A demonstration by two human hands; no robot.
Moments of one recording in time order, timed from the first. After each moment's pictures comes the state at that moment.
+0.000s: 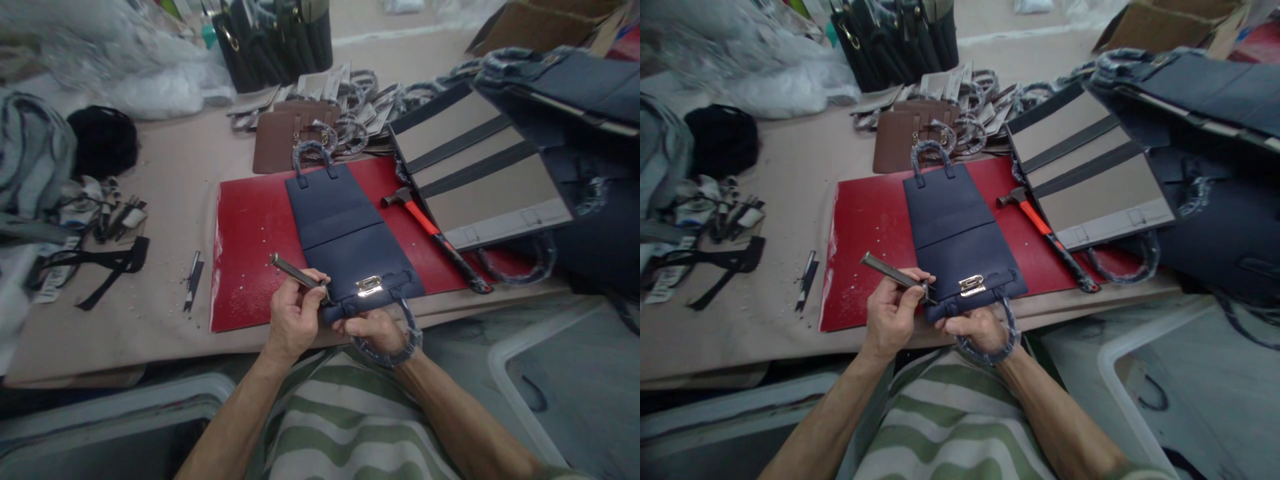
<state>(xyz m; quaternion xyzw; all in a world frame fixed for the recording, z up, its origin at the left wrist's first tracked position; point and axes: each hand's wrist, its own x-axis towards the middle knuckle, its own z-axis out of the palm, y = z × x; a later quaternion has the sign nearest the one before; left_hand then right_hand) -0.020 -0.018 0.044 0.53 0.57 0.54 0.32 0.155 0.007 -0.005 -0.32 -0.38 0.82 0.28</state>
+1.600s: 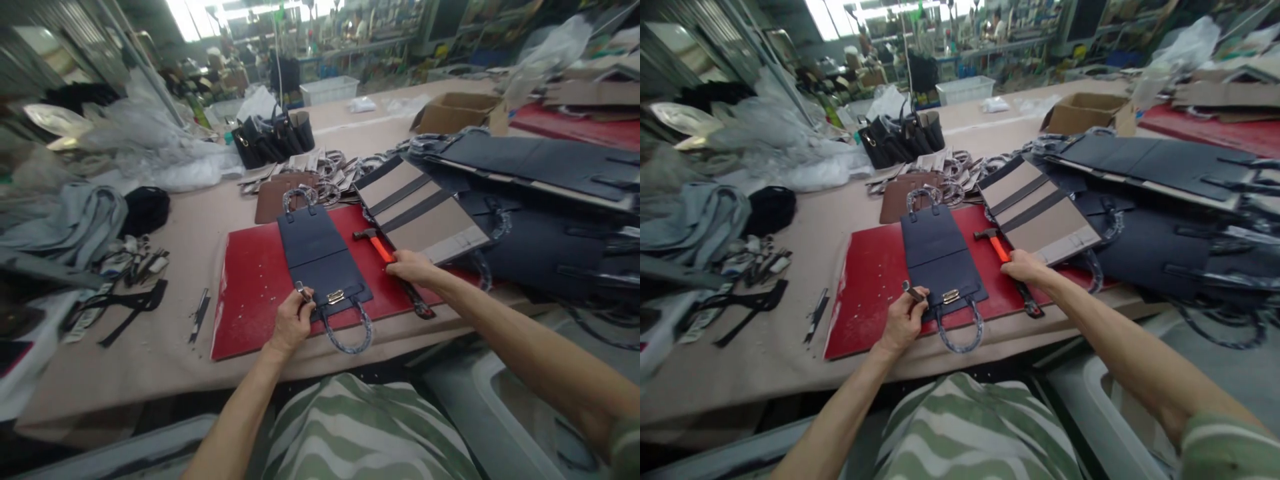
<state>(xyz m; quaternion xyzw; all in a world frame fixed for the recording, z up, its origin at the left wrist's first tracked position) -0.020 0.011 -0.008 0.67 0.55 0.47 0.17 0.269 0.152 0.054 -0.64 -0.57 0.47 0.20</state>
